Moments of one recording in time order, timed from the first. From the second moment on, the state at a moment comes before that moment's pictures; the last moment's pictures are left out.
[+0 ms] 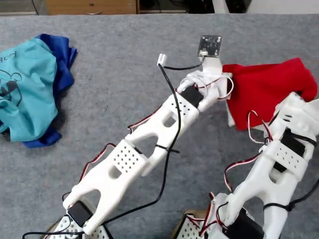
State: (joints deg) left arm 39.9 65.2 -73.0 40.3 20.8; right arm 36.3 -29.8 52.3 9.6 -16.6
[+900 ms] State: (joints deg) left arm 40.0 71.9 -72.4 28.6 17.2; right arm 38.8 -8.1 56.3 -8.6 -11.6
